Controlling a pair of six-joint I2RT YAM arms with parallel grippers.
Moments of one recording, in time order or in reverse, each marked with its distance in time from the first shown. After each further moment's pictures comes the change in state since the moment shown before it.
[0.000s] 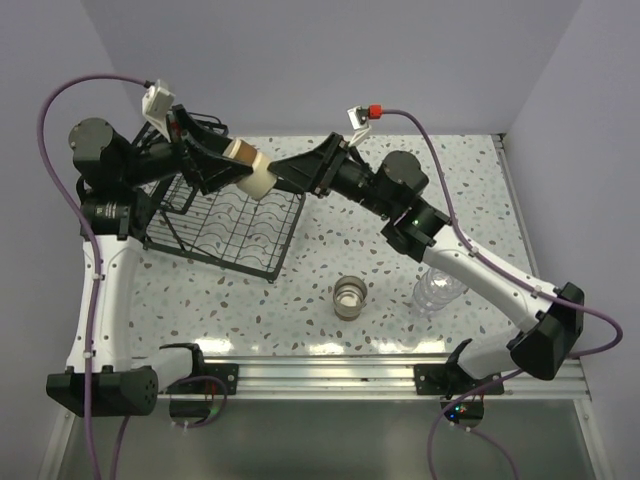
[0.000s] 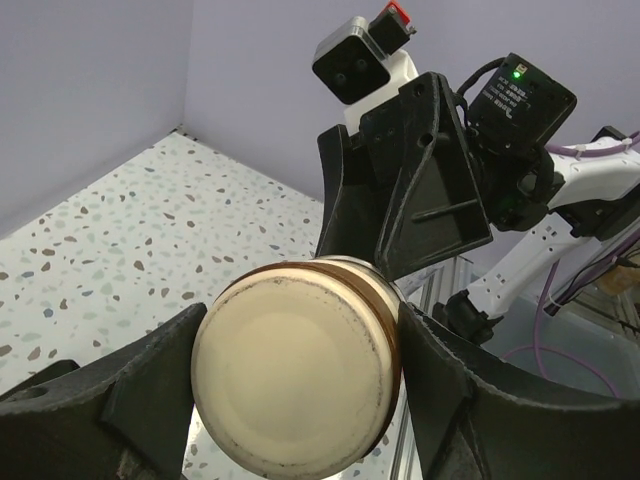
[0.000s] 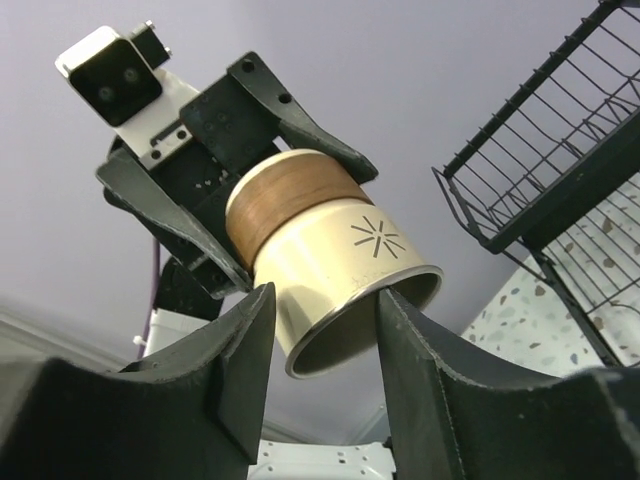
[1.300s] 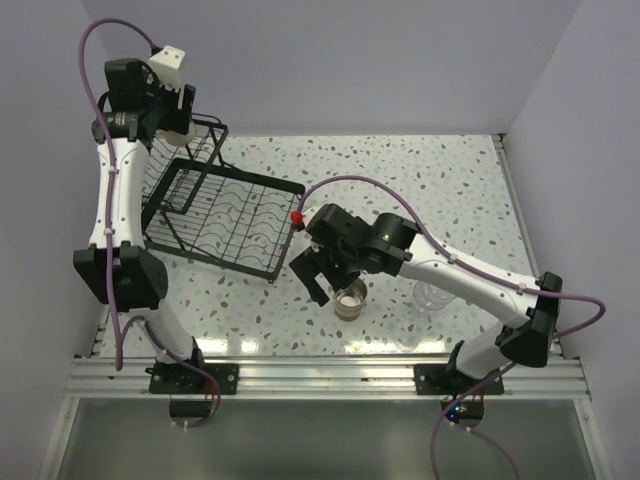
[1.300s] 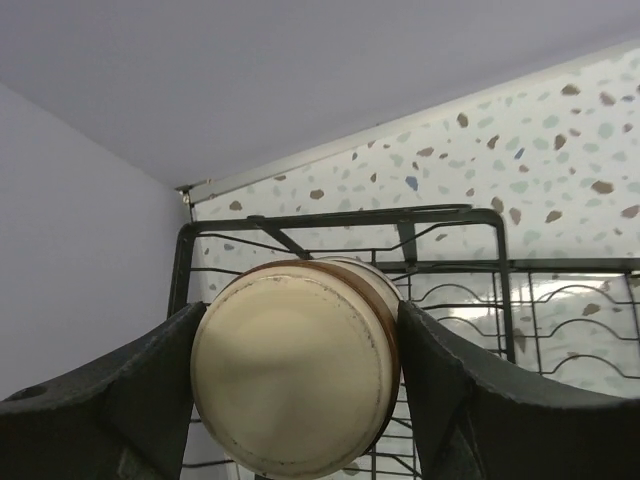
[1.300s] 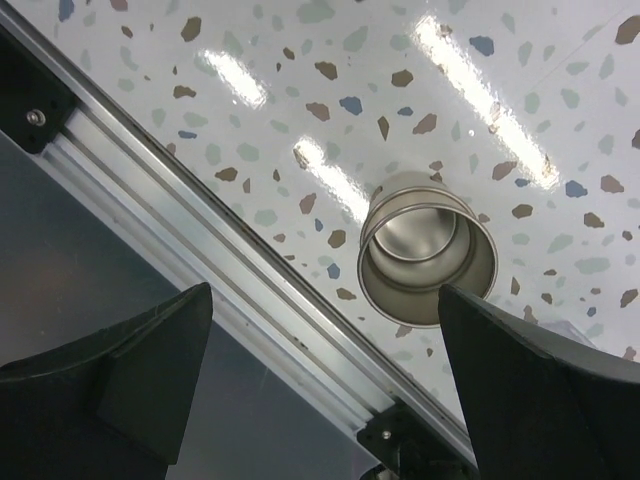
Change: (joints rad) left arm 0.071 0.653 0.597 -0.621 -1.057 0.856; right arm 0.264 0.114 0.196 -1.361 0.317 -0.729
